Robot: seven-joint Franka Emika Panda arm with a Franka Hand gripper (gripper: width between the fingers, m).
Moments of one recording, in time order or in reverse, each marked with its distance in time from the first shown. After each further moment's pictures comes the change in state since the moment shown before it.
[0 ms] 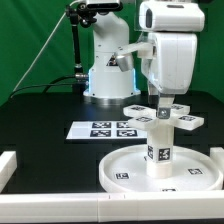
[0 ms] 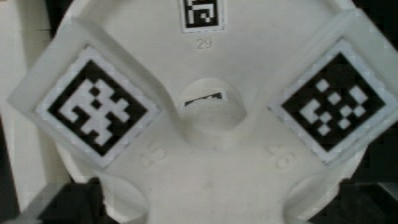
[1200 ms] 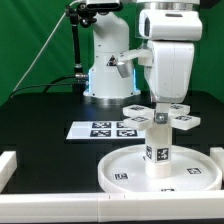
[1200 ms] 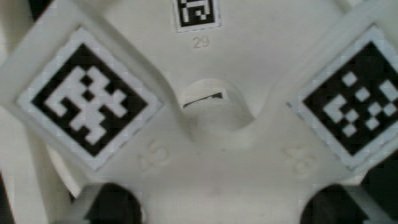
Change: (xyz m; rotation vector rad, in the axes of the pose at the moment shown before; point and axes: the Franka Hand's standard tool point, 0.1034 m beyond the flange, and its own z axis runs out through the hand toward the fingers) arm 0.001 0.001 0.009 0.010 -0.004 0.091
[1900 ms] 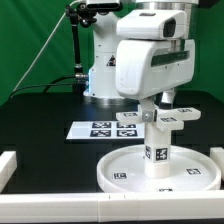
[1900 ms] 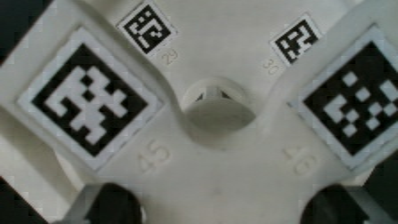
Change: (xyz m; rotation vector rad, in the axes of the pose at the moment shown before) arm -0.001 -0.001 0.000 0.004 0.002 0.568
